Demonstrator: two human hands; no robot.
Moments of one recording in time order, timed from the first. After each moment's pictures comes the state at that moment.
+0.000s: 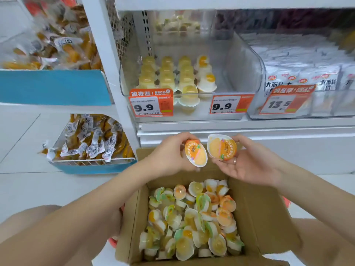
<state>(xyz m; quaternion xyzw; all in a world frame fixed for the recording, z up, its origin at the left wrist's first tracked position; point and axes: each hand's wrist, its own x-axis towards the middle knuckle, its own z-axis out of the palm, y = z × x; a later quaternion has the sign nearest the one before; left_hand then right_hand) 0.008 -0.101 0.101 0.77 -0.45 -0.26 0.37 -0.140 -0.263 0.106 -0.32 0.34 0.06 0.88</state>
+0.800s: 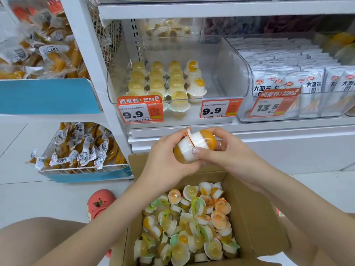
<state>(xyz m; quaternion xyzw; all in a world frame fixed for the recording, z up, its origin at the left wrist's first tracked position) -0.028 -0.101 0.122 0.78 -0.40 -0.12 0.47 -0.131 -0.225 0.145 -0.72 0.24 -0.07 0.64</state>
